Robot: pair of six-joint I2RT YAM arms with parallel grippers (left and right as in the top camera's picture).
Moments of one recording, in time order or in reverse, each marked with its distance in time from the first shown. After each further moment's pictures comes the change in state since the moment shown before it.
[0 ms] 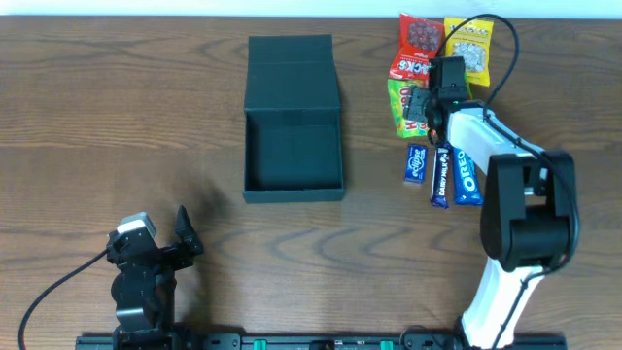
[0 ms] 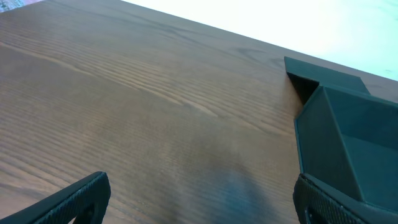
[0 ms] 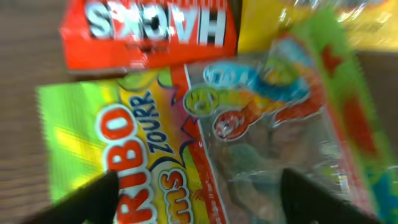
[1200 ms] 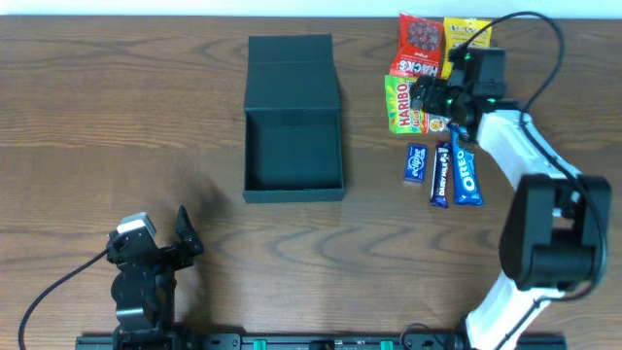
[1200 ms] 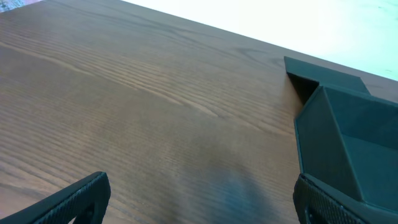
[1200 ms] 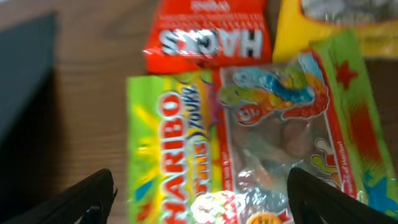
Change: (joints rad) left arm 0.000 0.000 0.000 0.000 0.000 0.000; right arm -0.083 -0.087 -0.024 -0.040 -0.302 0.018
